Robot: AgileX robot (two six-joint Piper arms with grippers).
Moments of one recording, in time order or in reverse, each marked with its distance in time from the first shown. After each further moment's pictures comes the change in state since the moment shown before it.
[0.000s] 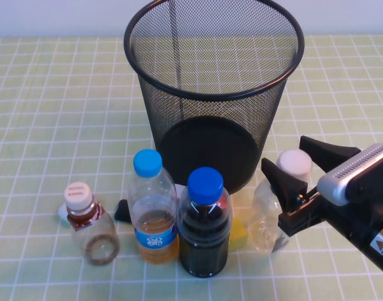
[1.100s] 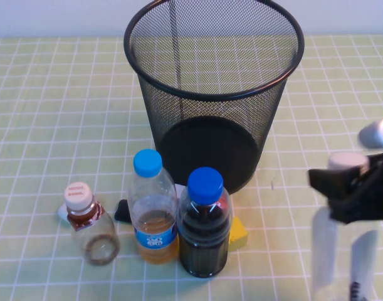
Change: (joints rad) right arm -0.225 -0.326 -0.395 0.109 1.352 0.105; left arm 0.000 0.000 0.000 0.000 0.000 0.000
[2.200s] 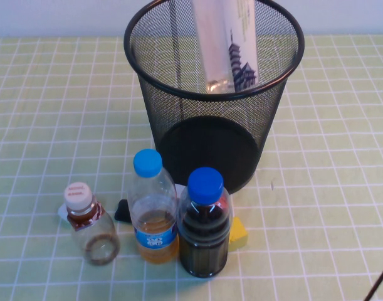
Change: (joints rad) right arm 0.115 1.010 -1.722 -0.176 0.513 -0.036; left arm 0.000 0.000 0.000 0.000 0.000 0.000
